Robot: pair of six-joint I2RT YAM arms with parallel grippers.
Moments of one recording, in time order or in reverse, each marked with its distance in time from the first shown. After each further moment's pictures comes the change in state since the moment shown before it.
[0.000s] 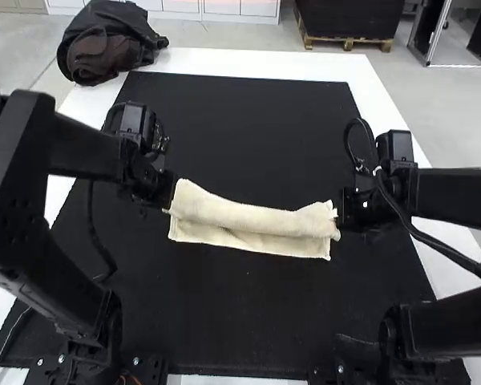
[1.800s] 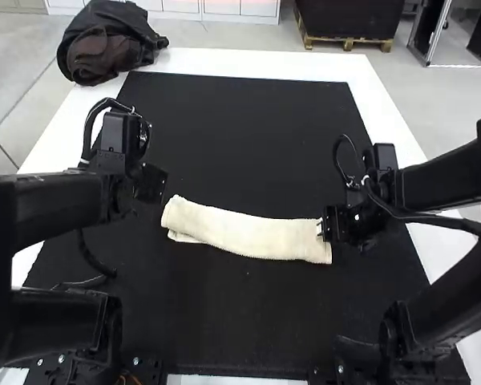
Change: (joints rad) left arm 0.007 -0.264 -0.159 0.237 -0.315 0.115; right arm 0.045 0.186 0.002 0.082 0.108 -0.065
